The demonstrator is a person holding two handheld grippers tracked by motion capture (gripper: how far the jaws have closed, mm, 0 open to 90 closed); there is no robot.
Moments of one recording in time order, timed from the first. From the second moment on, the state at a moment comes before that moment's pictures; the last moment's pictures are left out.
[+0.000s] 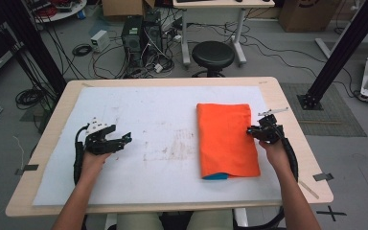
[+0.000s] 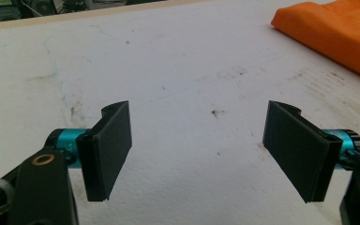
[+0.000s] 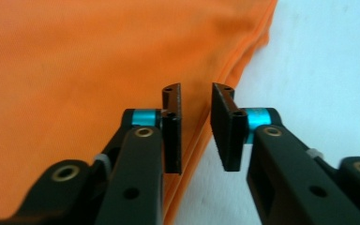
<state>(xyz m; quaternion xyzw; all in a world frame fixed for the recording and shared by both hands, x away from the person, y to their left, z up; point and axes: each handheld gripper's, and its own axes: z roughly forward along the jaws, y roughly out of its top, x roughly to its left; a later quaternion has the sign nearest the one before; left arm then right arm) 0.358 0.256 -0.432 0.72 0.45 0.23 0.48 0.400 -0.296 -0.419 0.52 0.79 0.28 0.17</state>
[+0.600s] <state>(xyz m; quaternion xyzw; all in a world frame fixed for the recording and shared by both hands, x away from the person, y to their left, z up) 0.355 0.257 -0.436 0.72 0.46 0.23 0.48 0.371 -0.310 -0.416 0.54 0.76 0.31 0.19</state>
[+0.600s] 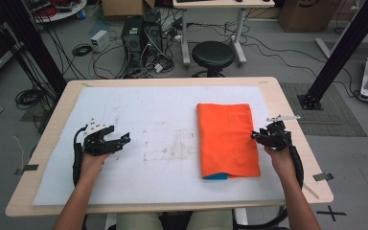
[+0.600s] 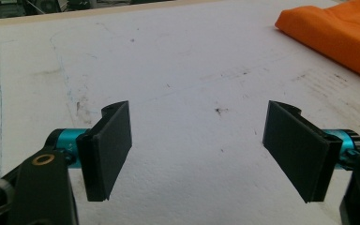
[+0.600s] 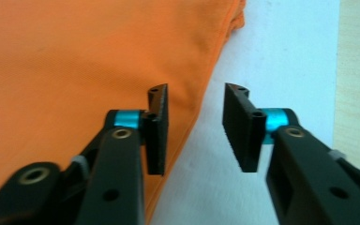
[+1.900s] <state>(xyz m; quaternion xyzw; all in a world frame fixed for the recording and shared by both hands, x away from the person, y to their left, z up) 0.353 0.255 -0.436 0.71 0.46 0.23 0.48 0.305 -0.292 -0.422 0.47 0.80 0.32 0.20</state>
